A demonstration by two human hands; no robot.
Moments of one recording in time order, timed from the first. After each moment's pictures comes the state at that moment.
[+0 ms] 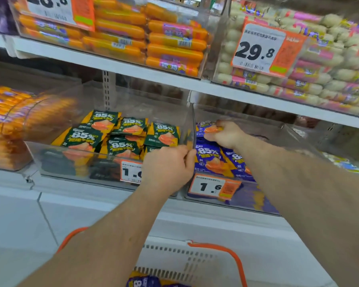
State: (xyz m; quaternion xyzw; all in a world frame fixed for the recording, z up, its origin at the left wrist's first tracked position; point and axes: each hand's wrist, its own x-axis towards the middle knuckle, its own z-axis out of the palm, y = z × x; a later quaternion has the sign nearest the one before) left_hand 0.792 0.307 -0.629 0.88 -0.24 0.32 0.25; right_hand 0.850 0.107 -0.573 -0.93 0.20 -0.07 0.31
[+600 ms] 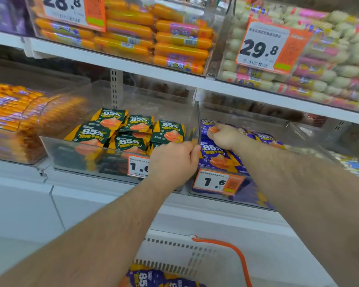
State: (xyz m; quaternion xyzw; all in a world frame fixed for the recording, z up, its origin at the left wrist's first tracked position) left_hand 0.790 0.306 -0.624 0.90 -0.23 0.28 0.24; right_hand 0.857 0.114 -0.587 -0.97 0.20 -0.02 0.14
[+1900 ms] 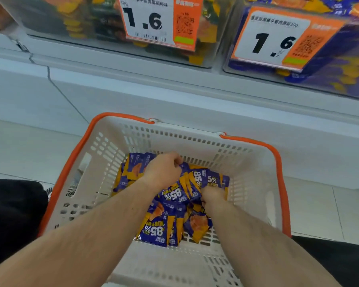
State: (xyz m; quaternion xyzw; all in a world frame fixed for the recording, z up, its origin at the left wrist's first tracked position) left_hand 0.696 0.366 -0.887 0.92 -0.08 -0.25 0.29; right_hand 0.627 0.212 -0.983 -0.59 0.57 0.23 0.52
